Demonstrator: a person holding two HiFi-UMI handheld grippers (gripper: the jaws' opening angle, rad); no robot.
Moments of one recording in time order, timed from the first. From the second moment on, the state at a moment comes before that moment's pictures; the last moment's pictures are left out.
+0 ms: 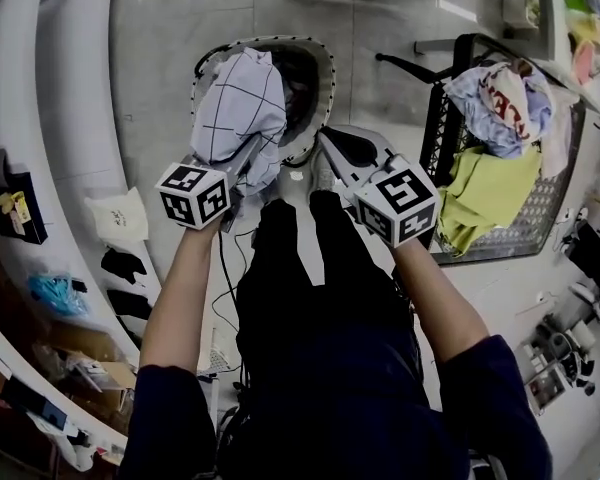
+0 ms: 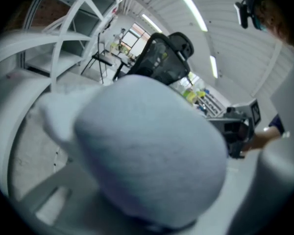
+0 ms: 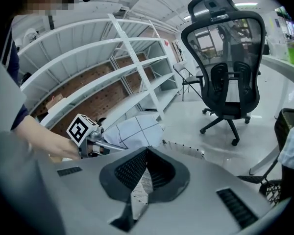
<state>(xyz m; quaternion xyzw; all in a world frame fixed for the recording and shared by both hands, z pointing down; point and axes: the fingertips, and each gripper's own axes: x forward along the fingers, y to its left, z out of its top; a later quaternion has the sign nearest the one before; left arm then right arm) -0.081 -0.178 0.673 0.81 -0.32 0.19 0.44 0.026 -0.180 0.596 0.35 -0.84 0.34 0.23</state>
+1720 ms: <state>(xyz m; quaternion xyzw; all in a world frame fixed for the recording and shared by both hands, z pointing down) -0.082 -0.172 0.623 0.83 -0.35 0.23 0.38 0.006 -0.182 0.557 0.33 -0.86 0.33 0.21</state>
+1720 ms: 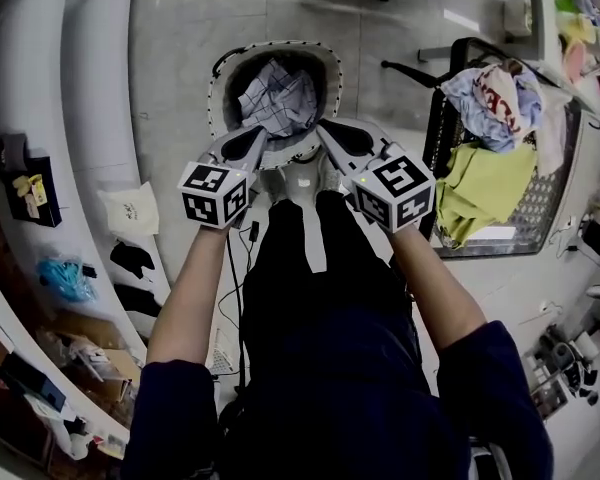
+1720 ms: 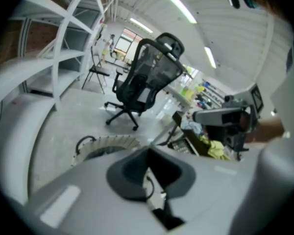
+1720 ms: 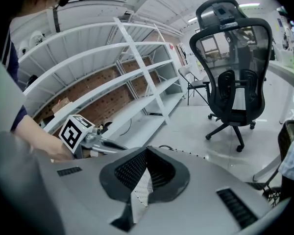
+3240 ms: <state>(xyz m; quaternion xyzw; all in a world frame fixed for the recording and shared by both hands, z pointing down) -0.137 -0.127 0.439 0.87 -0.37 0.16 0.28 -0.046 -0.141 0.407 0.35 -0.89 0.24 0.16</state>
